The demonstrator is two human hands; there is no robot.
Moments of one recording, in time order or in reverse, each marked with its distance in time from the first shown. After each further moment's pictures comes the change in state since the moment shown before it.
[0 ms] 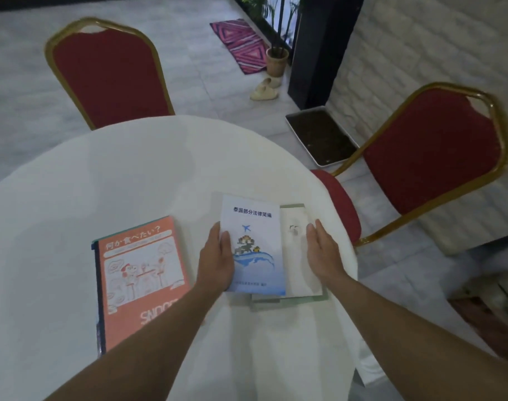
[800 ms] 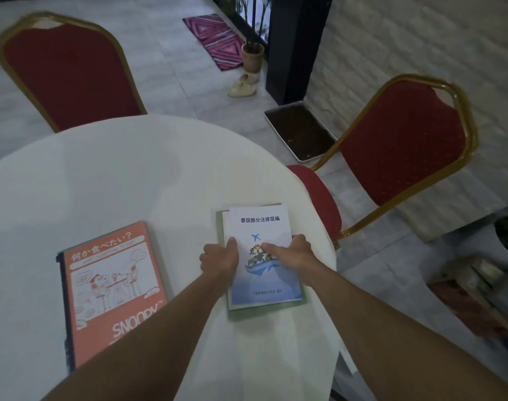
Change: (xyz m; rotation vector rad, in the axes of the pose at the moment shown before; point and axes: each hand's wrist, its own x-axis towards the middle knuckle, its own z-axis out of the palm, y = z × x) left_hand 0.022 0.006 0.068 0.046 -0.069 -0.611; right_hand 0.017 0.007 0.009 -0.028 -0.154 0.307
